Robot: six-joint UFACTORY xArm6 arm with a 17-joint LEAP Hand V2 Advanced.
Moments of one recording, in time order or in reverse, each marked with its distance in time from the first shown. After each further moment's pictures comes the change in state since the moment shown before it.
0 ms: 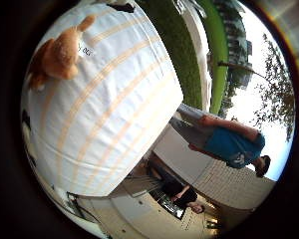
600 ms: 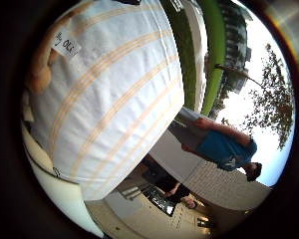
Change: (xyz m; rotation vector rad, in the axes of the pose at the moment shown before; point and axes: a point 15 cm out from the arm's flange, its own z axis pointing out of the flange) arm -0.017 -0.019 0.044 -0.058 0.023 -0.040
